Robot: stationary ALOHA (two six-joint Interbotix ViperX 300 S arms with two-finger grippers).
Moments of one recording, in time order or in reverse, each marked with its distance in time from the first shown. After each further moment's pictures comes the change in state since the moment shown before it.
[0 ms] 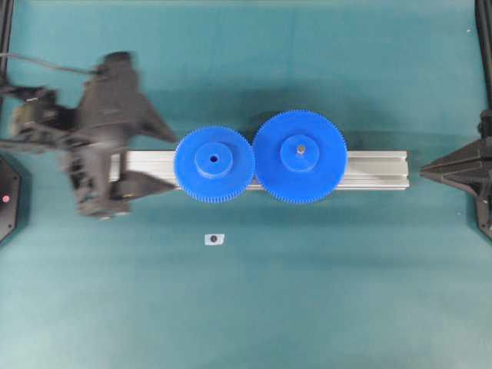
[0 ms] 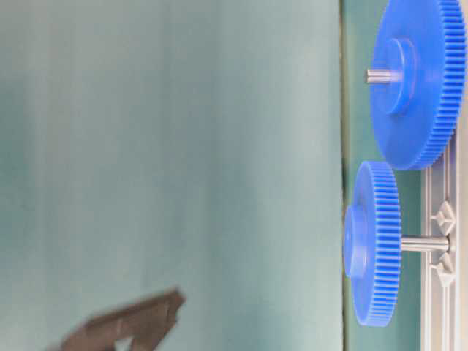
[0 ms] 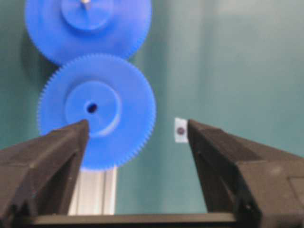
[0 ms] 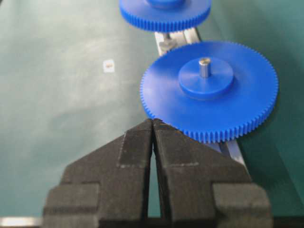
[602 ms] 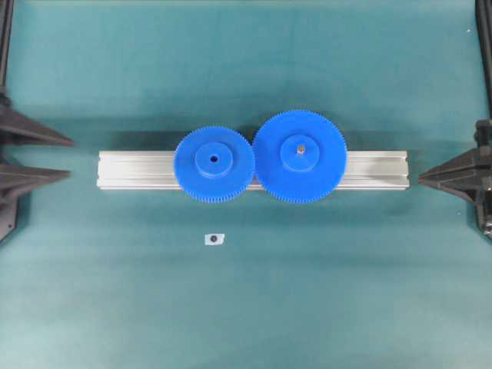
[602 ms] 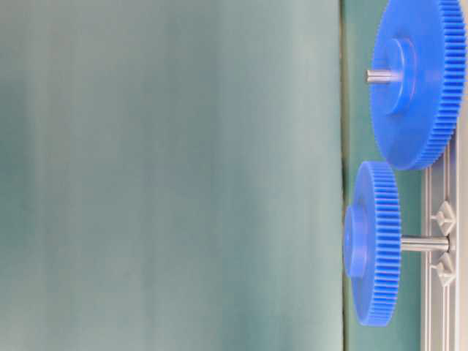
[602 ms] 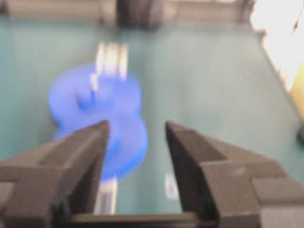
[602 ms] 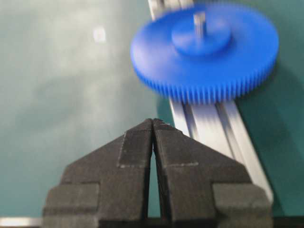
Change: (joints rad) left arm -0.012 -0.758 0.615 0.000 -0.525 -0.003; right arm 0.000 -0.002 0.110 0.000 -0.035 0.012
